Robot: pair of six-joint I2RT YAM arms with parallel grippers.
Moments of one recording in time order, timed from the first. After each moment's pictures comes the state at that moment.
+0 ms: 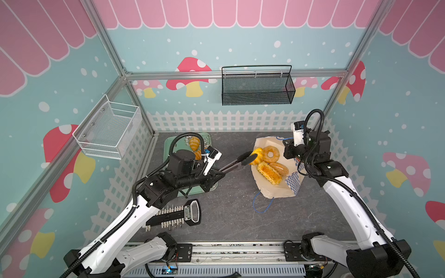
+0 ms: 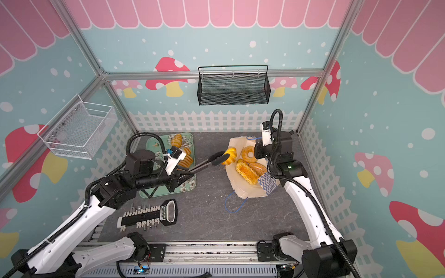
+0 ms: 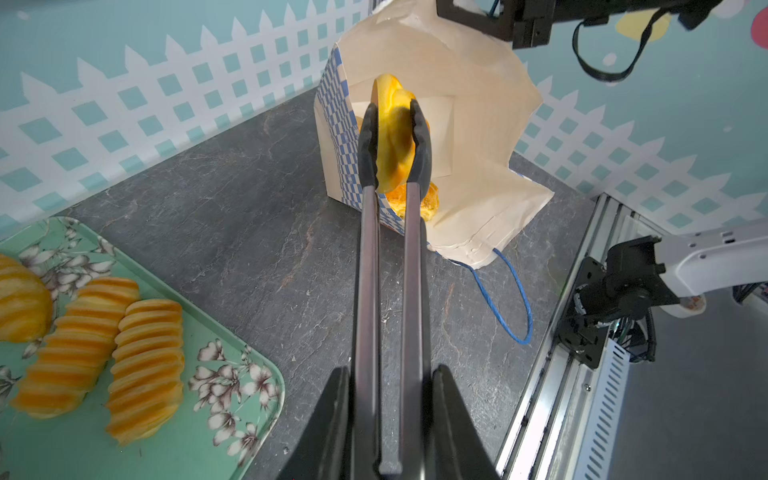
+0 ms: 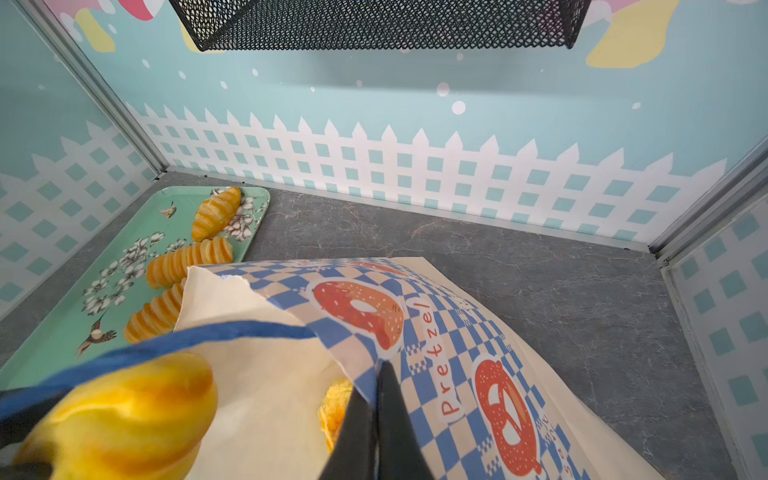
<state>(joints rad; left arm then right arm) -0.61 1.01 1.21 -0.73 0.32 -0.03 0.21 1.18 1.19 -0.39 -0.12 0.04</state>
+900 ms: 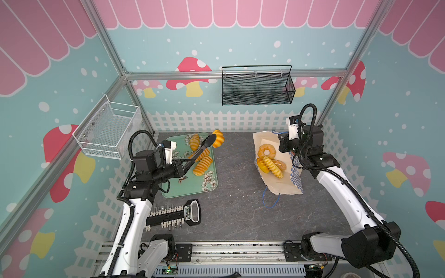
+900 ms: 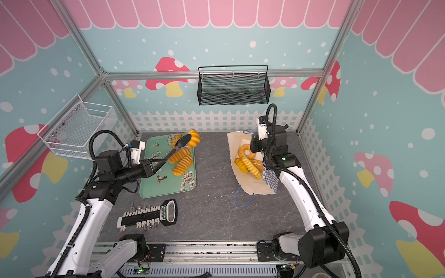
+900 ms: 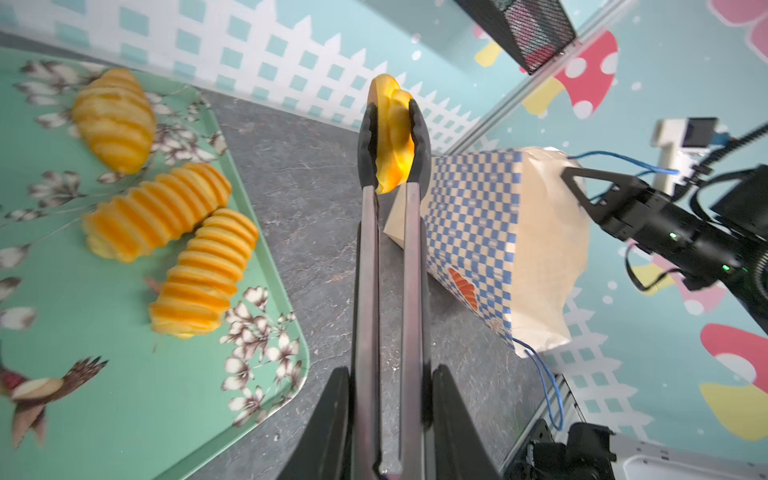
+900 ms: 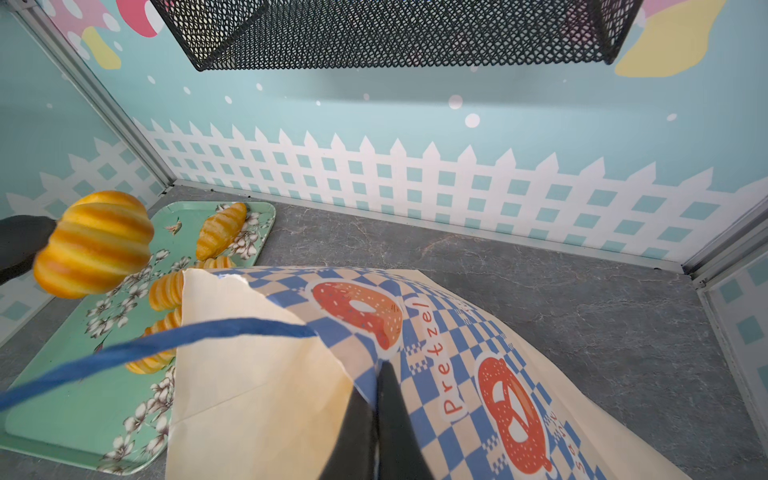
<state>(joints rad) 0.10 0.96 0.94 -0.50 0.76 -0.35 0.22 1.29 1.25 -0.32 -0.14 0.05</state>
